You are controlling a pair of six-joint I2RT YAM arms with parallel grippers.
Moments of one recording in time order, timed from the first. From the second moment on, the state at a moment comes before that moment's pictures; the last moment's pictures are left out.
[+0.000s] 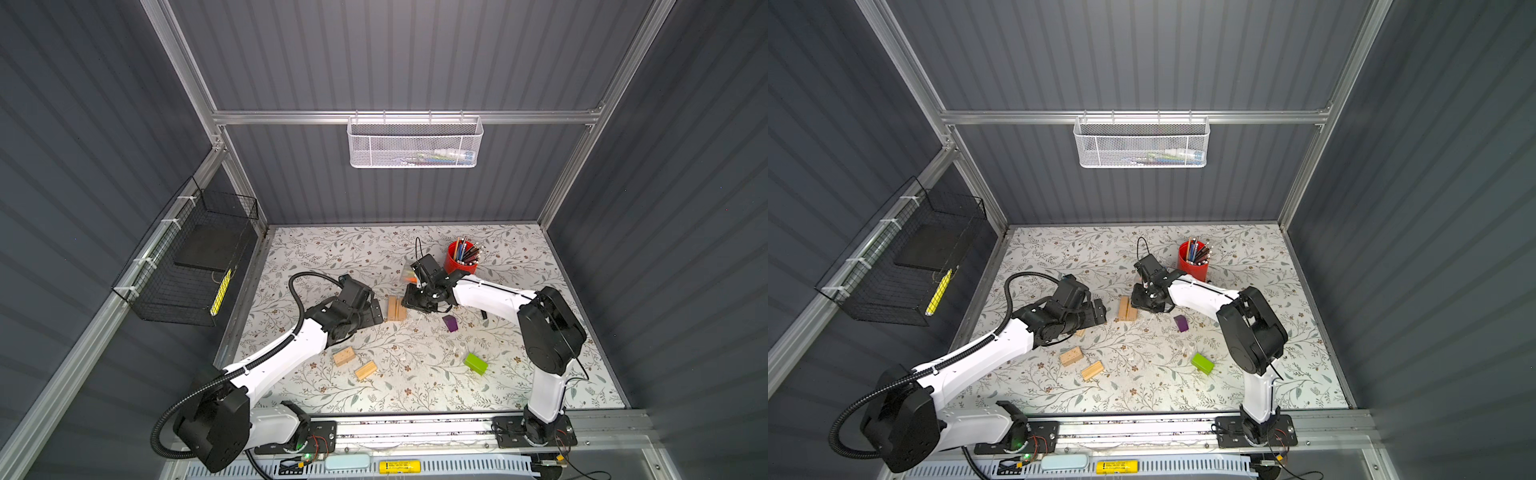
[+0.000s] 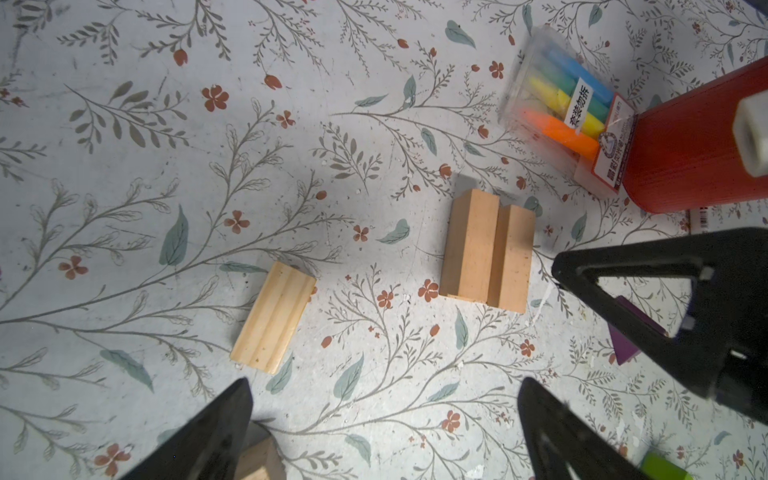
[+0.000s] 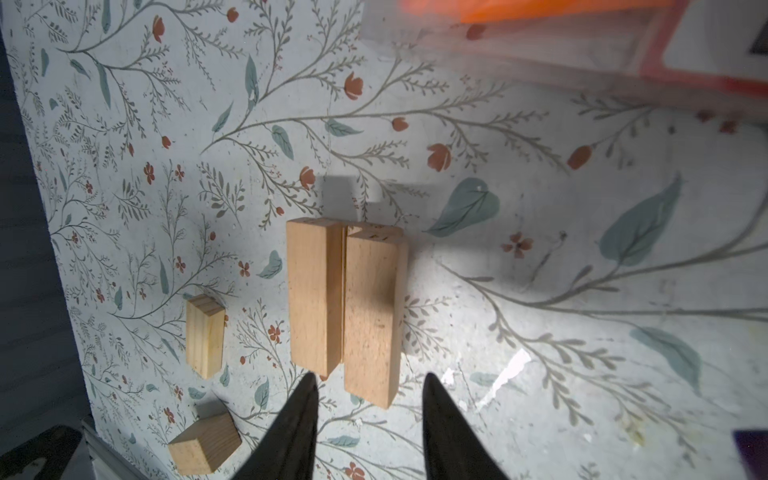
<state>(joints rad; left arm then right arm) -0.64 1.29 0.86 -0.52 -0.16 -0.73 0.67 1.90 1.31 -0.44 -0.18 0.79</state>
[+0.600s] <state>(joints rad) -0.64 1.30 0.86 -0.51 -0.16 -0.72 0.64 1.97 1.30 -0.34 -0.24 0.81</state>
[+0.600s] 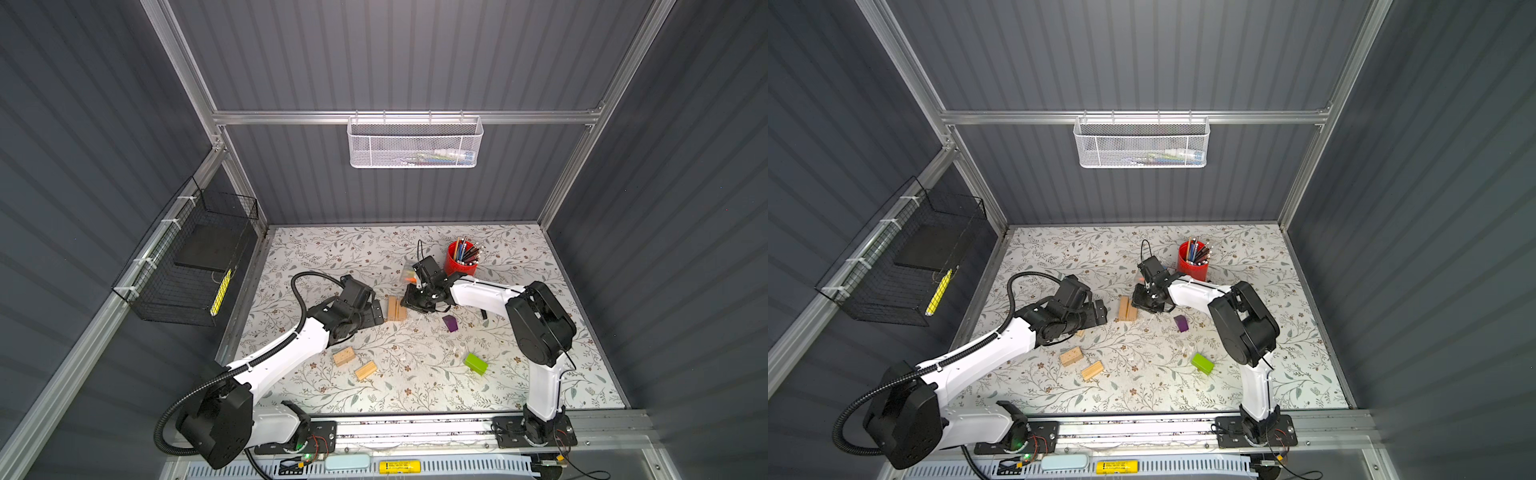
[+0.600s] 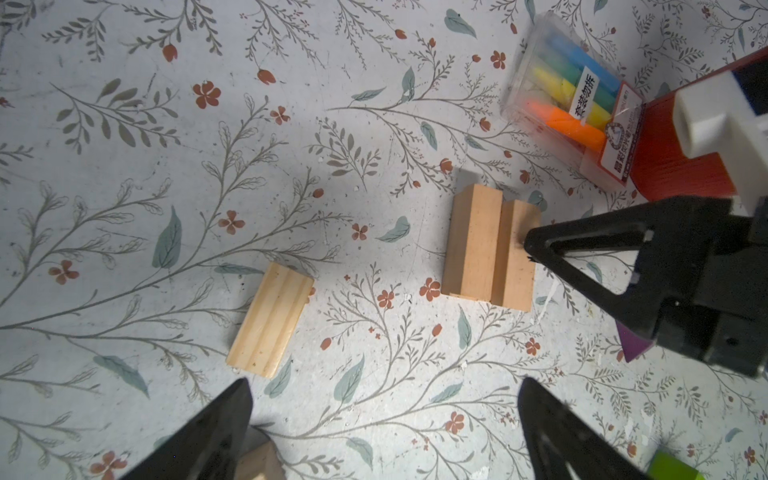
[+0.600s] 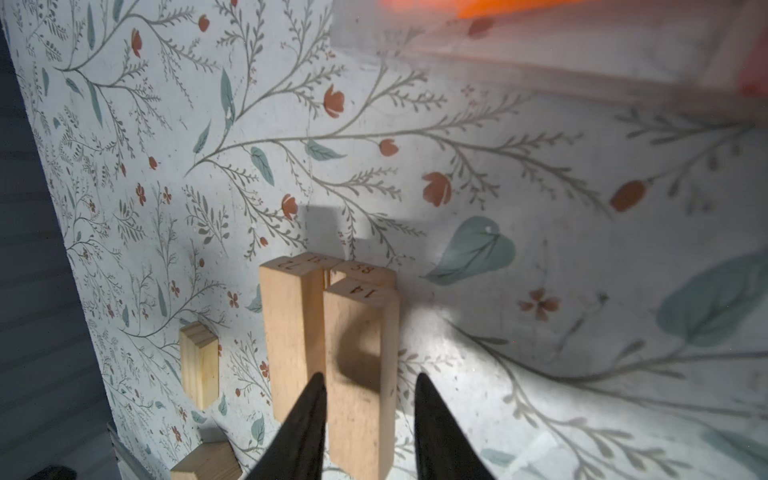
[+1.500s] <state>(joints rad) -0.64 1.31 0.86 -0.51 -0.16 -0.71 0.64 2.00 1.29 -0.27 -0.31 0.86</state>
